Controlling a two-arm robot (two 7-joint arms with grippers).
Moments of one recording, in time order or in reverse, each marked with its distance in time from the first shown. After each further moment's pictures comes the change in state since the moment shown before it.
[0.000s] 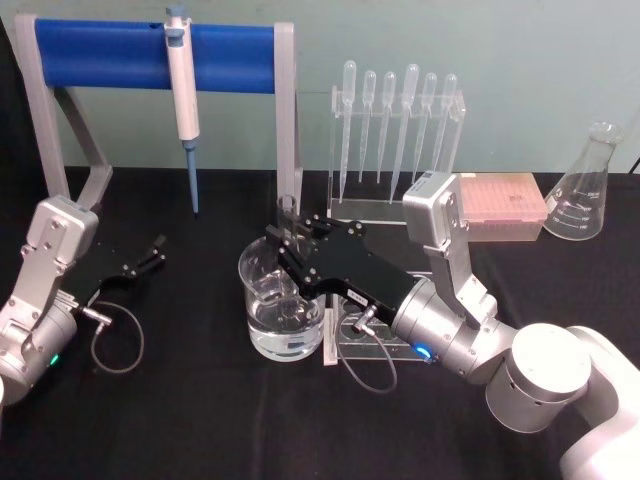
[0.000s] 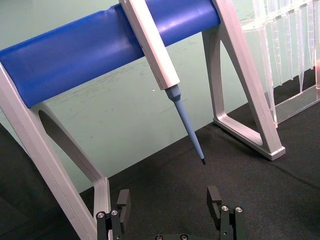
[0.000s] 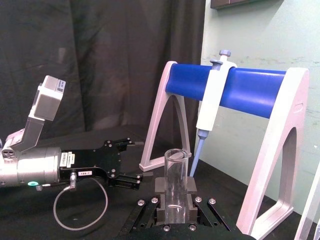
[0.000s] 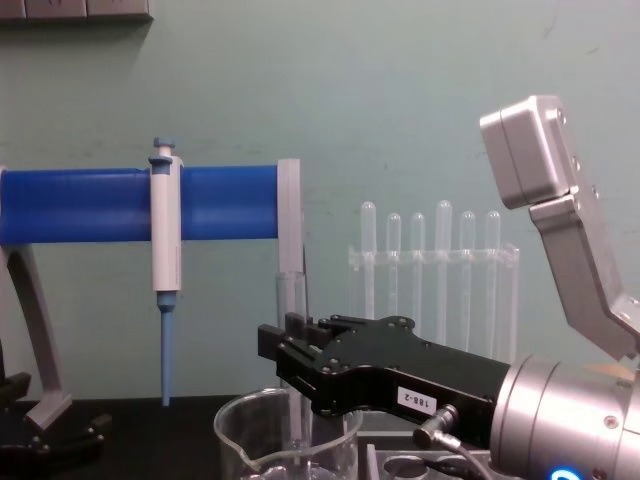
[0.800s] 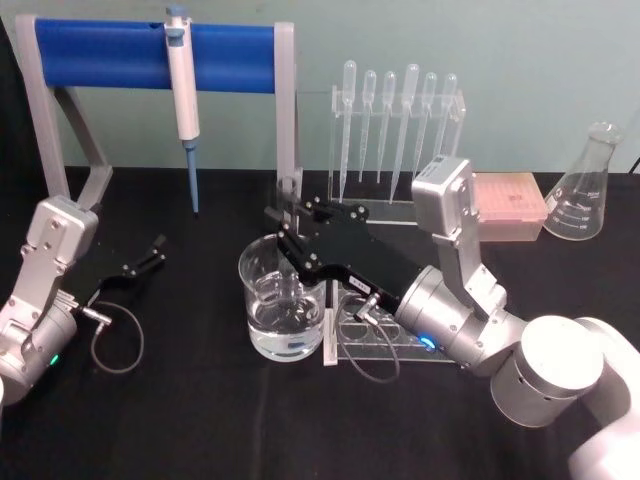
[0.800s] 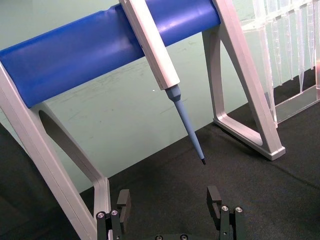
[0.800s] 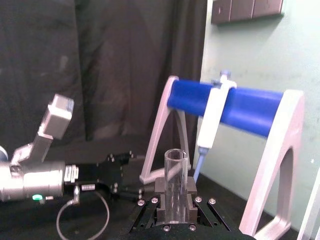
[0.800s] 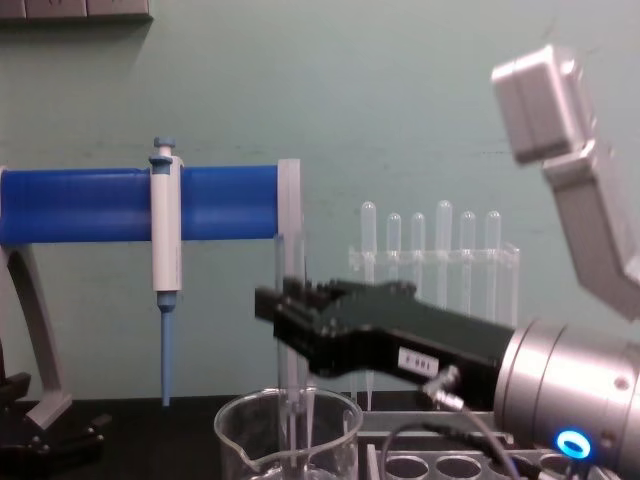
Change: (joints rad) left arm 0.000 0.000 0.000 0.000 0.000 0.000 0.000; right arm -0.015 0.005 0.014 -0.064 -0.007 0.011 -0.006
